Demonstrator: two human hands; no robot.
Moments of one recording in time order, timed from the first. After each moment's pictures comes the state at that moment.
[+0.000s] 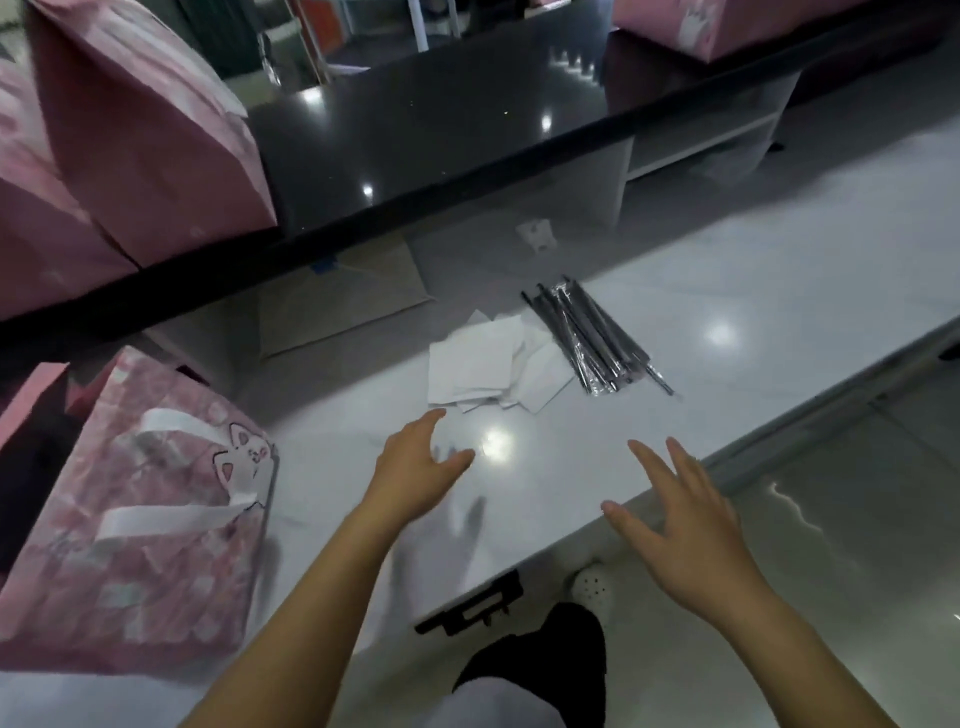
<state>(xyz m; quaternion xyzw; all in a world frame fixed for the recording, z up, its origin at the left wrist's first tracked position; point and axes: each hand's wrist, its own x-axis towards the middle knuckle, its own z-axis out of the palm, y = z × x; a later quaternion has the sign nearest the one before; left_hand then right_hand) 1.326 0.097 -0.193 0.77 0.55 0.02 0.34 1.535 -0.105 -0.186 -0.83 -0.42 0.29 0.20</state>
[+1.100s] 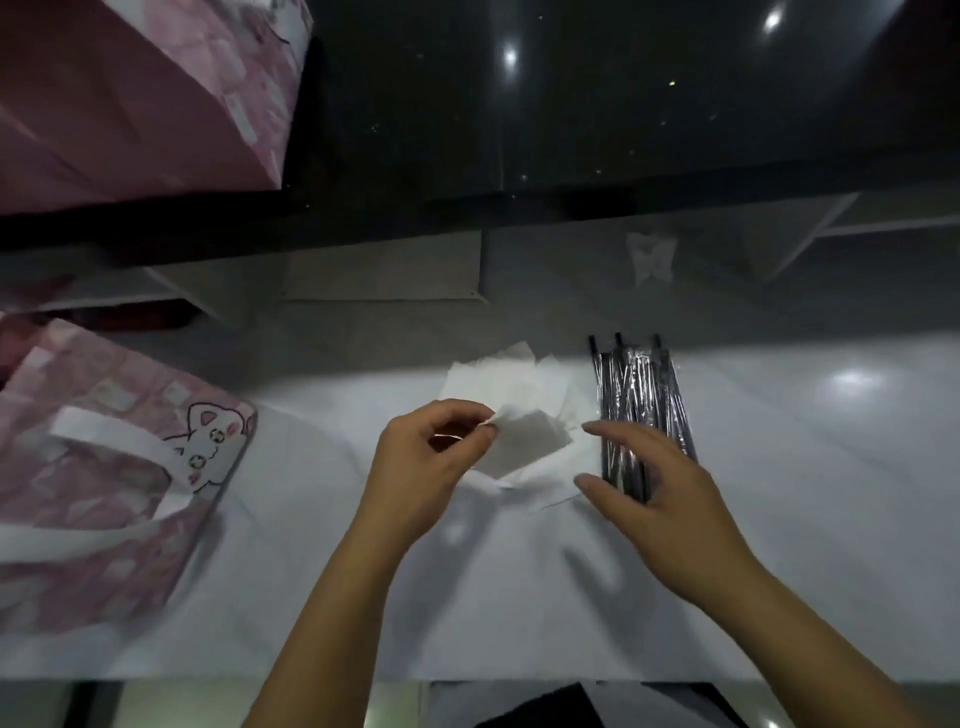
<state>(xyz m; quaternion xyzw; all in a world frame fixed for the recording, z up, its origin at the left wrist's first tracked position) 1.434 0.156 -0.142 0.53 0.64 0.30 0.46 1.650 0.105 -0.156 -0.65 -0.54 0.45 0.30</state>
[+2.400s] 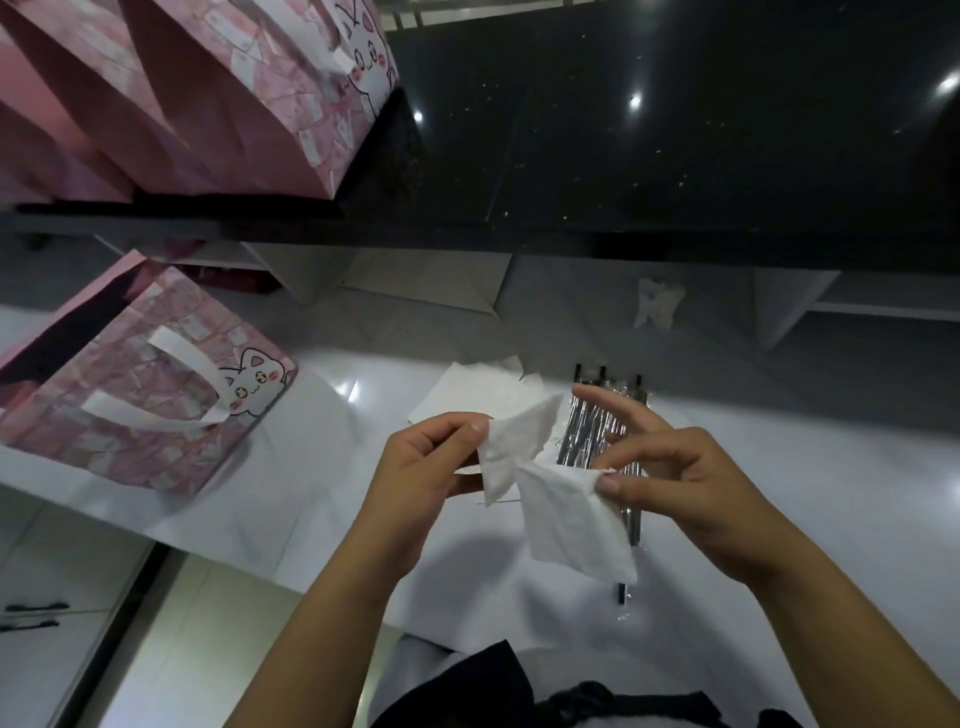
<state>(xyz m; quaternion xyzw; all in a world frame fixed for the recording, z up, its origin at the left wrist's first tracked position) 1.540 0.101 -0.095 0.33 0.65 0.44 0.53 1.769 0.145 -0.126 -0.34 -0.54 0.69 0.33</state>
